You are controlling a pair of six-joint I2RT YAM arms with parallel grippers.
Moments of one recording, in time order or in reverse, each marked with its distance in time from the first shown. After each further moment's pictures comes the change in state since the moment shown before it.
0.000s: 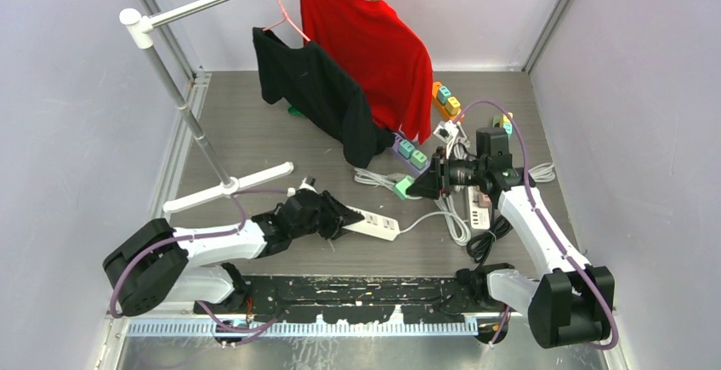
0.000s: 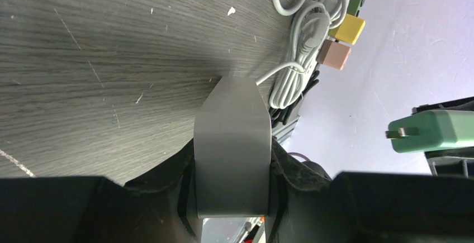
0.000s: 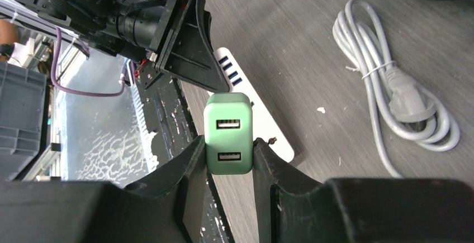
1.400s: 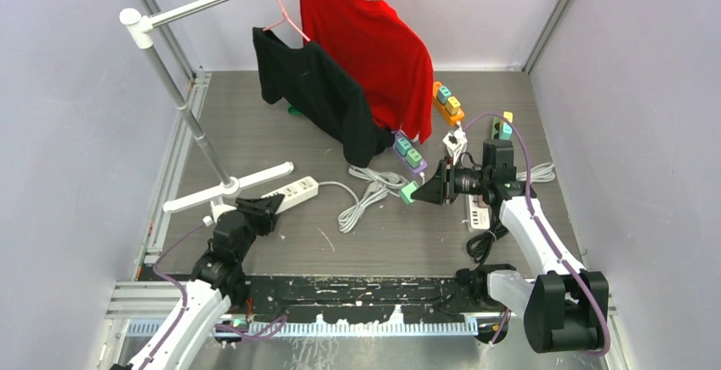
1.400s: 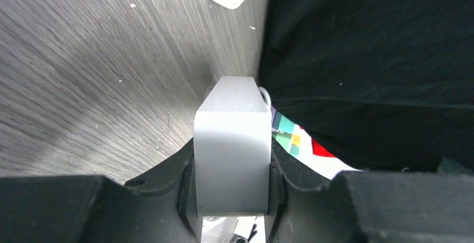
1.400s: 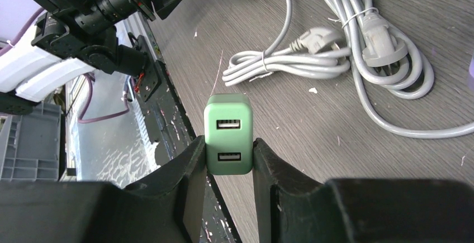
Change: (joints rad) left arm 0.589 -0.901 -0.403 -0.299 -0.140 0.025; right arm -0.080 -0.045 -0.151 0.116 -0.003 0.130
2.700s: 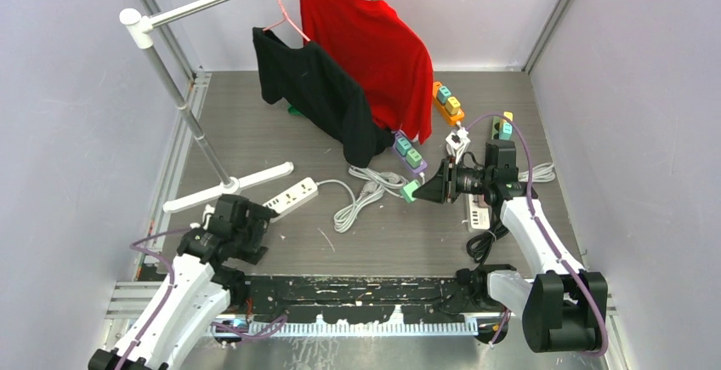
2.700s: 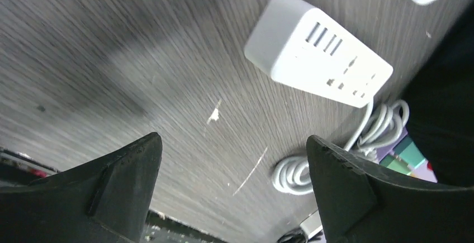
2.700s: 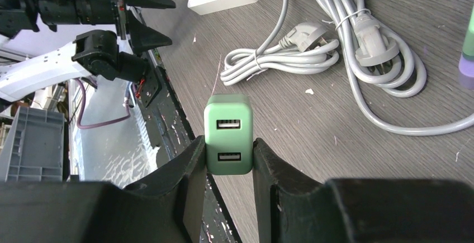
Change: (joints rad) left arm 0.026 0.232 0.348 -0.746 0.011 -0.007; right arm -0.021 0.000 -0.010 0.021 -0.007 0.026
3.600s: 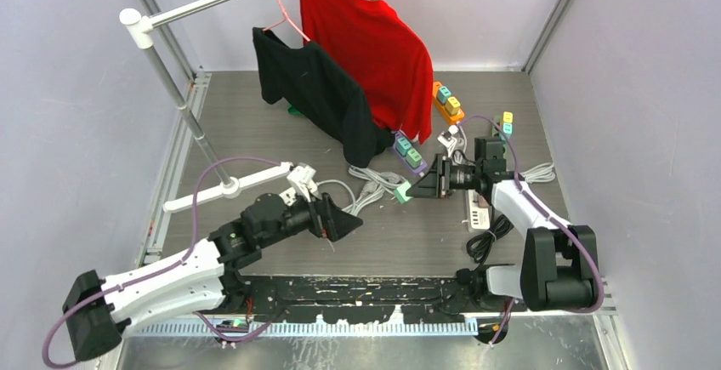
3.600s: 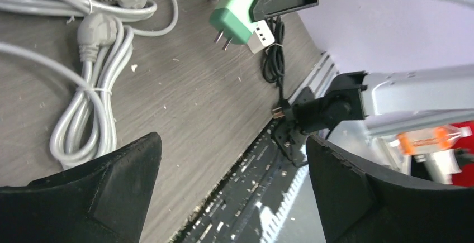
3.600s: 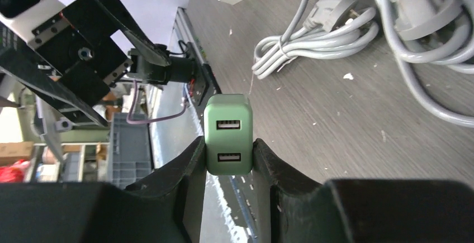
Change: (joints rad) left arm -0.620 0.172 0.075 0.896 0.193 0.747; right arm 0.019 0.202 0.013 0.085 -0.087 0.203
